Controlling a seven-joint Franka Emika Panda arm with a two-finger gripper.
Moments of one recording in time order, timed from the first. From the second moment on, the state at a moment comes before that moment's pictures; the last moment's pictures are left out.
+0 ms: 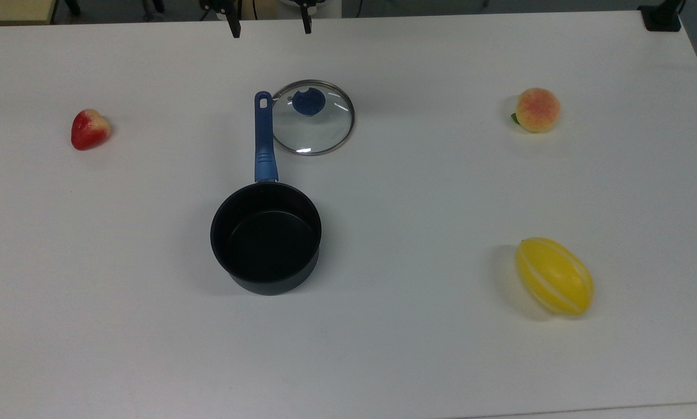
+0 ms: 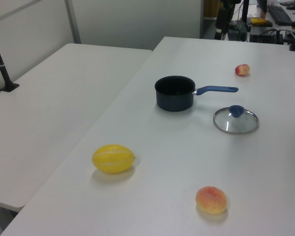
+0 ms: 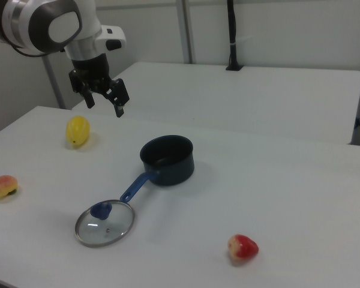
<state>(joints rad) 0.09 -0.01 -0.07 -1.65 0.11 1.79 -0.04</state>
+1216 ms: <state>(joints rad) 0.10 -0.03 -0.07 -1.67 0.09 1.60 -0.35</state>
